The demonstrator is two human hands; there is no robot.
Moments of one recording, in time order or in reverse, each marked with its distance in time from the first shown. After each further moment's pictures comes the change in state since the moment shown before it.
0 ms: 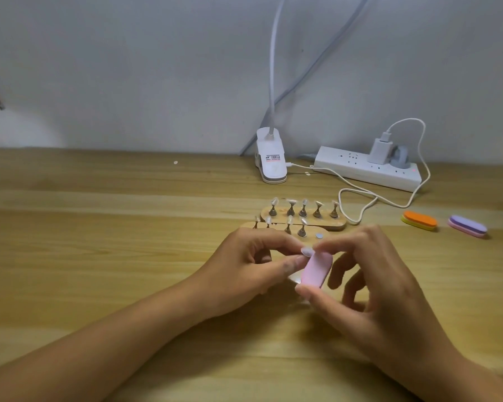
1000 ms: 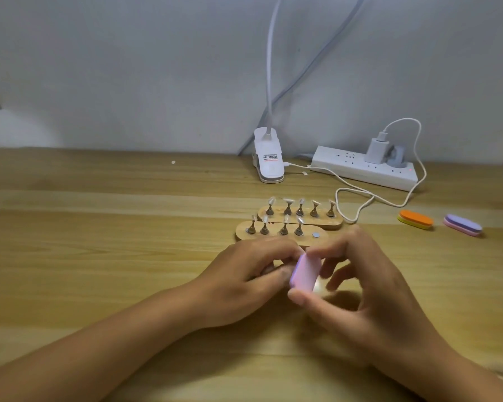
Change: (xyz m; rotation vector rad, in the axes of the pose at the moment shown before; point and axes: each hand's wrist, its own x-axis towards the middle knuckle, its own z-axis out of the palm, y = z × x) left_hand -0.004 0.005 0.004 0.299 -0.121 0.064; right_hand 0.002 0.003 0.001 0.111 -0.020 0.038
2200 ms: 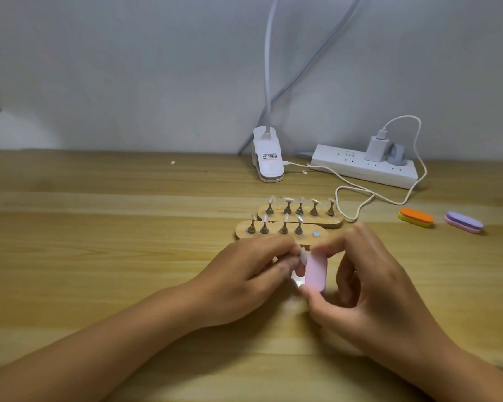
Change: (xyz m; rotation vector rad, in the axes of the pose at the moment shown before) left_hand -0.001 0.003 -0.001 0.043 -0.002 -0.017; right_hand -0.002 -0.004 -0.003 -0.164 -0.033 0.043
